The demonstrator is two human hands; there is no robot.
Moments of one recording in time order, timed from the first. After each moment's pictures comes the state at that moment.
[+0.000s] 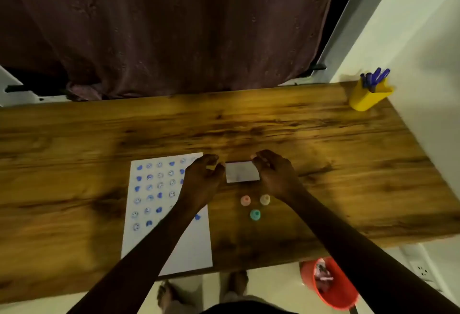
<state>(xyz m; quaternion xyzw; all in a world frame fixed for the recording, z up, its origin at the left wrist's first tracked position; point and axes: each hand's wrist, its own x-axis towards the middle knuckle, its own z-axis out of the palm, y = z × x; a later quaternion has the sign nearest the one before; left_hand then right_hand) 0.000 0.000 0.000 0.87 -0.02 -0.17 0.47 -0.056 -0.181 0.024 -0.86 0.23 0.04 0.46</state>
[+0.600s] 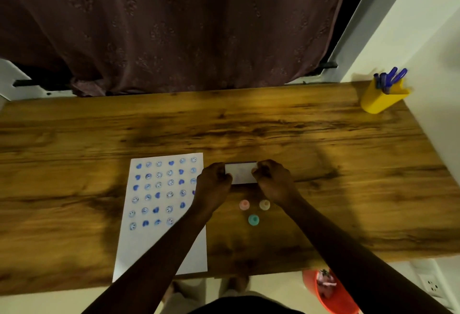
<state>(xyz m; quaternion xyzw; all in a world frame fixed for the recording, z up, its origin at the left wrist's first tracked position) -0.006 -0.031 -0.020 0.86 0.02 -0.22 0.46 -0.043 -0.193 -0.015 -0.86 0.28 0.12 0.42</state>
